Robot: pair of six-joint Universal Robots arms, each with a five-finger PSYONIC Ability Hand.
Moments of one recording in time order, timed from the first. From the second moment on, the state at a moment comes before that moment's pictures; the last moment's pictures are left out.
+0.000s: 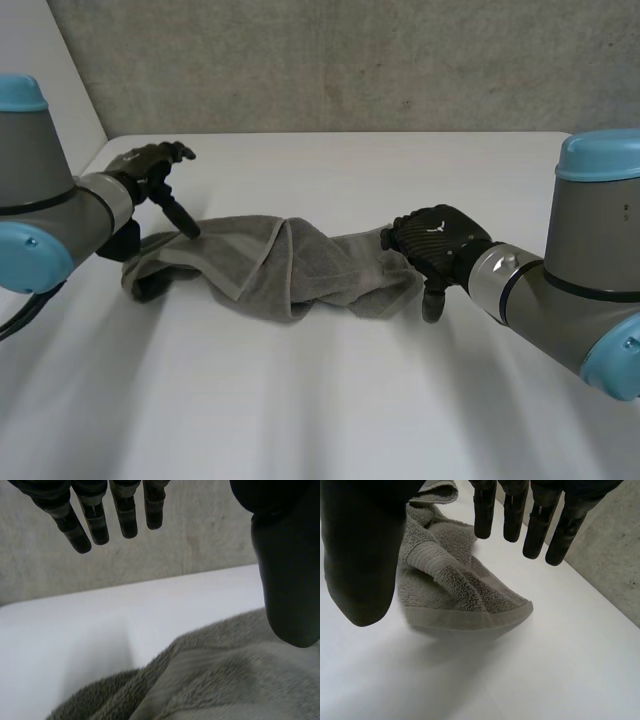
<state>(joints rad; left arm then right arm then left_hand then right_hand) 4.47 -2.16 -1.06 2.92 -1.48 3.04 2.03 -1.15 1.39 0.20 1.34 2.68 0.27 0.27 0.26 0.27 0.23 0.33 0.35 0.33 0.32 0.11</state>
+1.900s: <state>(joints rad) 4.29 -1.91 -1.22 3.21 -1.79 3.39 1.99 -1.32 1.35 -0.05 1.38 2.86 1.40 1.45 1.54 1.50 1.46 1.29 1.31 1.31 1.33 1.14</state>
